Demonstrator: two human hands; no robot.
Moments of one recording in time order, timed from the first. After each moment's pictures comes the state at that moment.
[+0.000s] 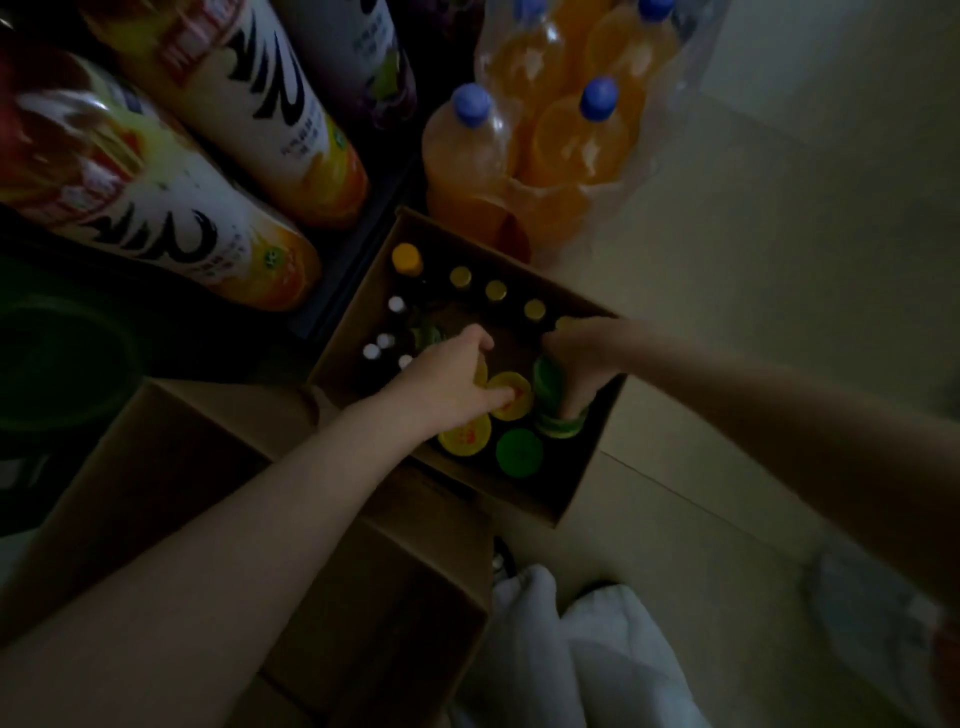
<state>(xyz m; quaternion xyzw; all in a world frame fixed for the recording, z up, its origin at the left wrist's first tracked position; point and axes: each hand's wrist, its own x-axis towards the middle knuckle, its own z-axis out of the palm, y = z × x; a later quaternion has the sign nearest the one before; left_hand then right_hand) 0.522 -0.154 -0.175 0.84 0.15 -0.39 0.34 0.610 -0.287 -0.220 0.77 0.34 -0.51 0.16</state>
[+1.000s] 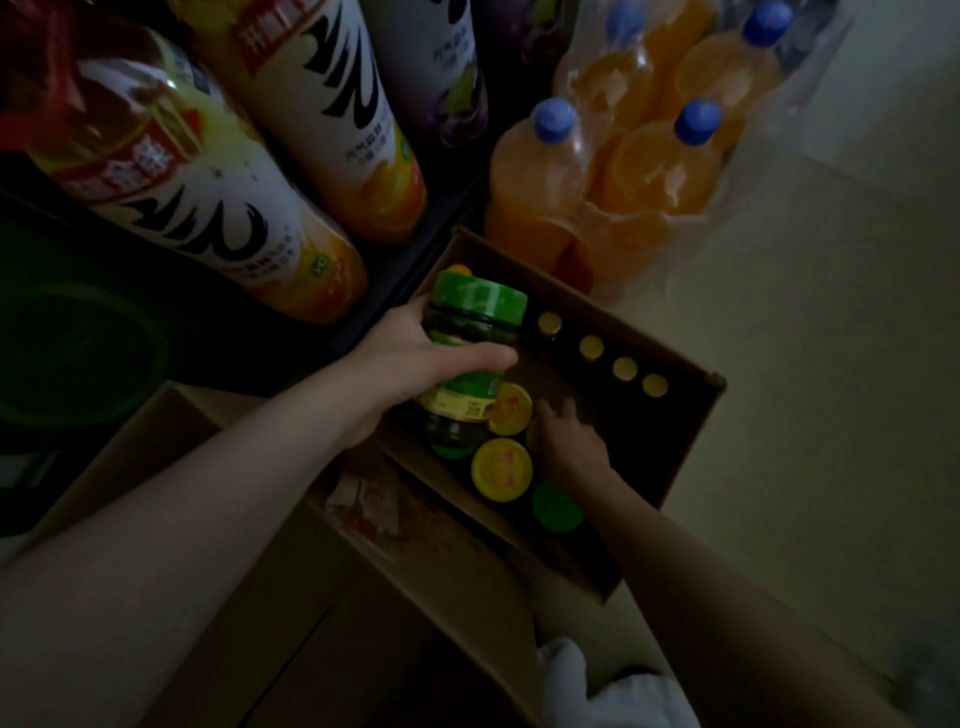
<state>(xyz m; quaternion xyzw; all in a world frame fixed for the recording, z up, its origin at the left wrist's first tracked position) 0.523 -0.092 -0.181 0.73 0.34 -0.23 0.55 0.536 -0.258 -0.359 0.89 0.15 -0.43 -0.04</state>
